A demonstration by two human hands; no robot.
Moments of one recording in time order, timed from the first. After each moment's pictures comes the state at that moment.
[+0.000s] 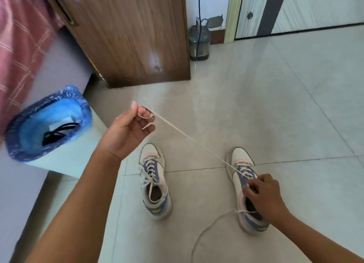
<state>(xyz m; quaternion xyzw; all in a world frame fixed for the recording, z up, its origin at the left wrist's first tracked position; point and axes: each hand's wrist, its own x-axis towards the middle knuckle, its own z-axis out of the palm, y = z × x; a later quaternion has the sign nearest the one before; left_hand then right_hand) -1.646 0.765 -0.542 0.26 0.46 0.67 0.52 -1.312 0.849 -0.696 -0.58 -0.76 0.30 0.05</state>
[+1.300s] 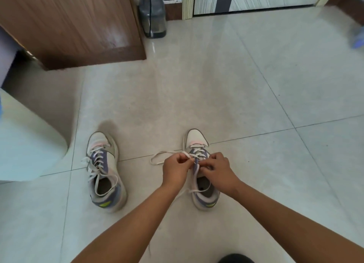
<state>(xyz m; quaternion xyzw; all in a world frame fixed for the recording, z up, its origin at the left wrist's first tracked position) -1.429 0.810 -0.694 0.21 0.75 0.44 0.45 -1.304 0.861 -0.679 -0.54 -0.71 0.45 0.02</state>
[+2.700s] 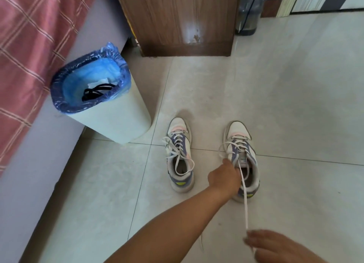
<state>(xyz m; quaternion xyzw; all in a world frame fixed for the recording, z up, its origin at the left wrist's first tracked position) -1.477 0.768 -0.692 0.34 0.86 0.10 0.35 -1.261 0.777 -0.696 -0.02 -0.97 0.21 -0.11</state>
